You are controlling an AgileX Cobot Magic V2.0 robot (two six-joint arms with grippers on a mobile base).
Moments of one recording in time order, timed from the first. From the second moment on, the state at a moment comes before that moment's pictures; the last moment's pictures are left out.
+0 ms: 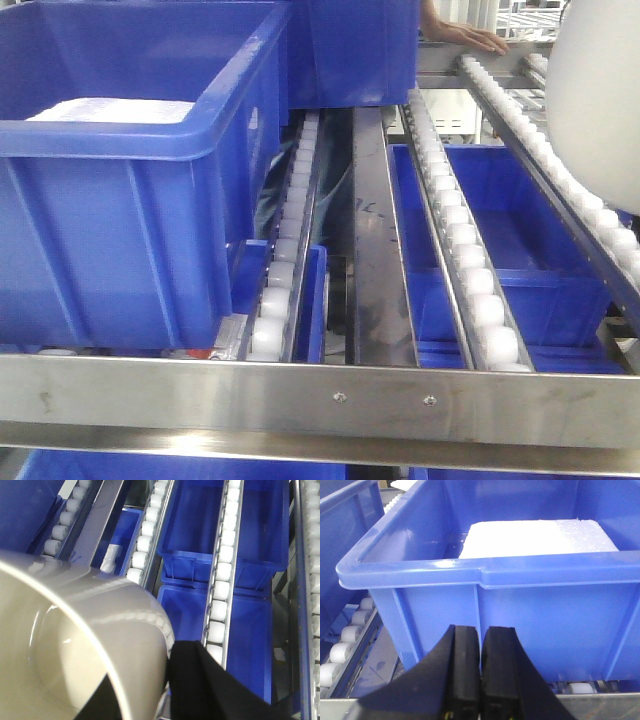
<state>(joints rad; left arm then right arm) -0.09 -0.01 0.01 0.00 0.16 0.04 0.14 0.66 -0.66 0.07 0.57 0.03</state>
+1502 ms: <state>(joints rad) -0.09 -0.01 0.01 0.00 0.16 0.04 0.06 1.05 -0.66 0.07 0.26 0.03</state>
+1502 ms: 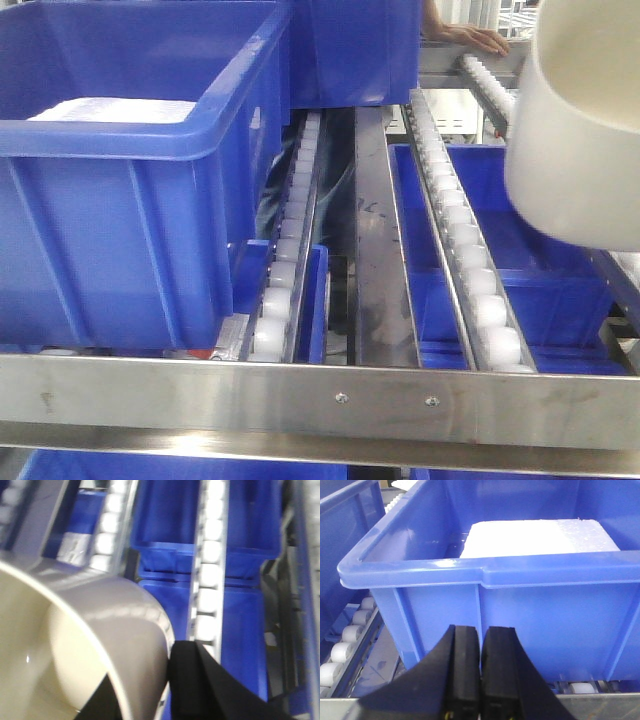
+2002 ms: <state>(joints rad) -0.09 -0.01 0.01 0.00 0.16 0.04 0.03 1.15 -0.66 0.07 0.34 0.03</state>
